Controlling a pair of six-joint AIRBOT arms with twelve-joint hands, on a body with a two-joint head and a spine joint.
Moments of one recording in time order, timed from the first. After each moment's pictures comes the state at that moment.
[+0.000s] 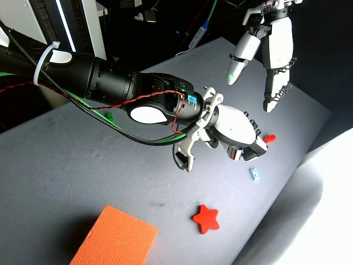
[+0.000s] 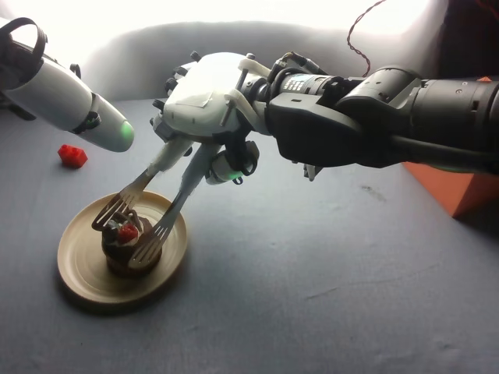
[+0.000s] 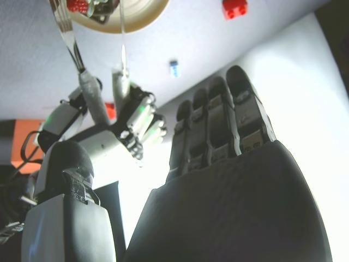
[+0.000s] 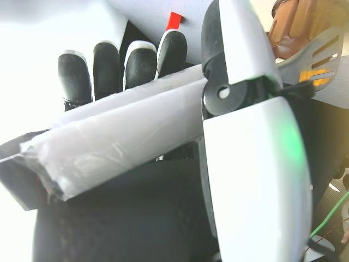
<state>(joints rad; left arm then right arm) -0.26 -0.87 1.04 0.44 1.01 0.21 -0.20 -1.66 1.54 0.16 0.05 -1.44</state>
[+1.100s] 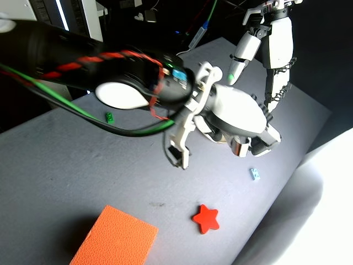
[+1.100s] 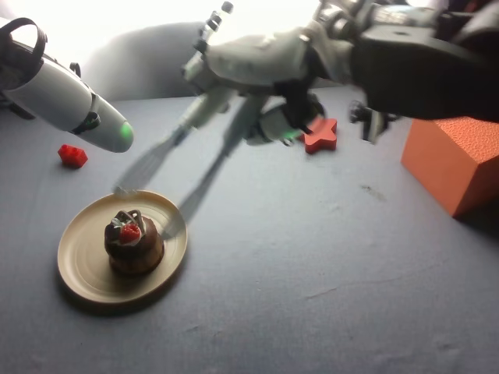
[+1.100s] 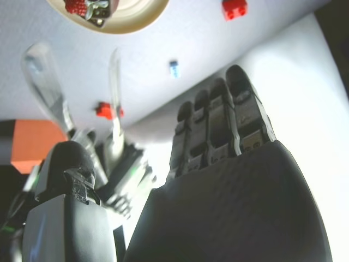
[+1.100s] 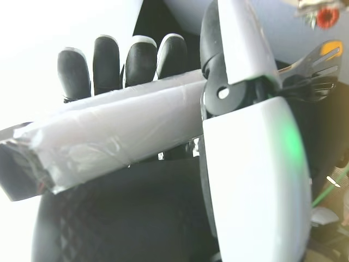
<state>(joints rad) -0.26 -0.87 1.04 0.44 1.01 0.21 -0.08 -1.34 1.21 0.16 0.01 -1.47</state>
